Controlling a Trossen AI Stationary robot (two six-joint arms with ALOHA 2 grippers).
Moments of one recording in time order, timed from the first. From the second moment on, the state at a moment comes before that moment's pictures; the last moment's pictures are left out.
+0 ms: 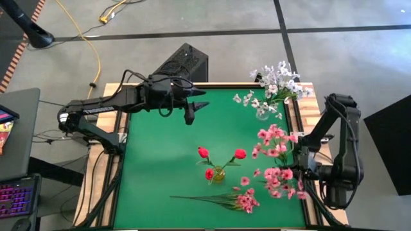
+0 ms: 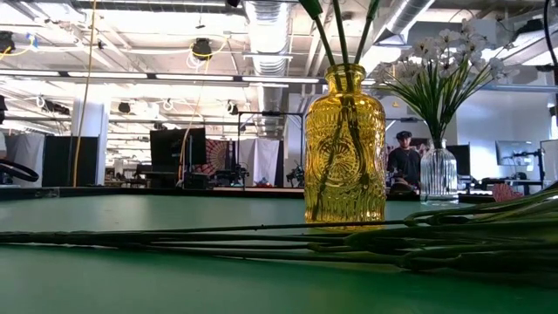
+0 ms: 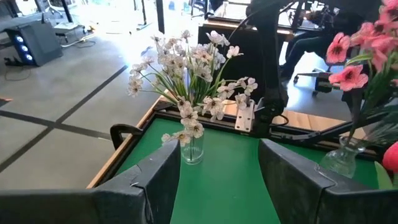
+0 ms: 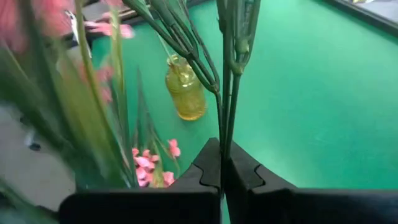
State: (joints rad) left arm 0.16 1.39 1.47 -0.33 -0.10 -0.07; right arm 1.37 1.22 1.06 -1.43 1.04 1.81
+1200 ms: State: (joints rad) left arm 0.16 1.39 1.47 -0.34 0.01 -0.06; right arm 1.48 1.08 1.06 -1.38 0.53 1.85
